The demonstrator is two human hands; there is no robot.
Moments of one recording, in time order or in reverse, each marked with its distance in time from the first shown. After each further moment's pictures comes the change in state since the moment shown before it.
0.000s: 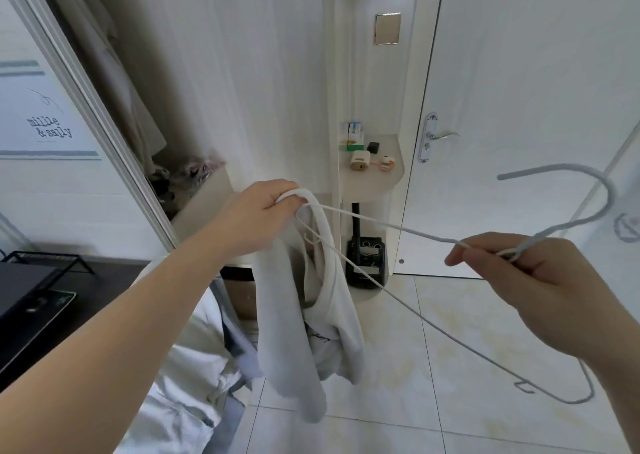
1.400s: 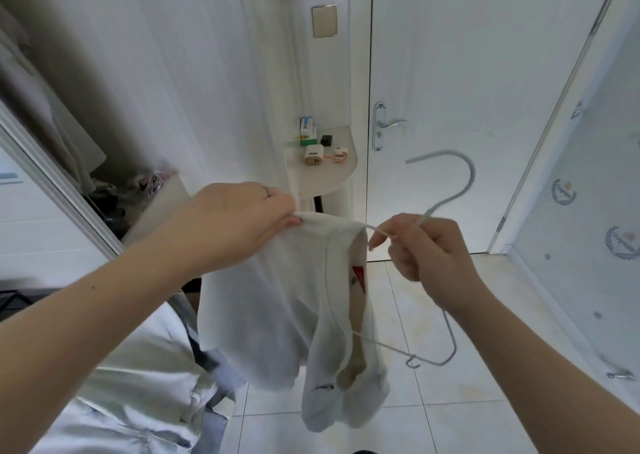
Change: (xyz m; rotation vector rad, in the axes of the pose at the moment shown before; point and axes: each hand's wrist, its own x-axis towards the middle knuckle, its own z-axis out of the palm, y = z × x) left_hand 0.009 0.035 0.022 0.701 0.056 0.714; right_hand 0.022 0.063 0.034 0.491 0.146 -0.024
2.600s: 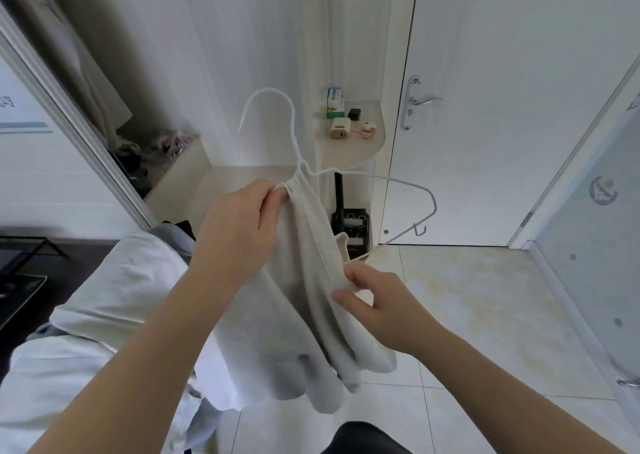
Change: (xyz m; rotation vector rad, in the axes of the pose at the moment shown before) left_hand -0.051 0.033 0.042 -0.331 0.309 -0.684; right_hand -0.034 0.085 0.050 -0.539 -0.432 0.045
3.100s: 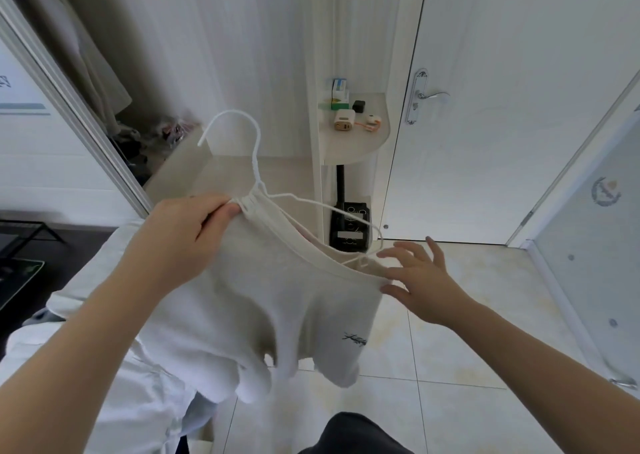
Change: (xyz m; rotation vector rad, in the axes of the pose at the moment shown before) left_hand -0.020 -0.052 -0.044 0.104 -0.186 0.003; right_hand 0.007 0.114 -0.030 -0.783 -0.079 -0.023
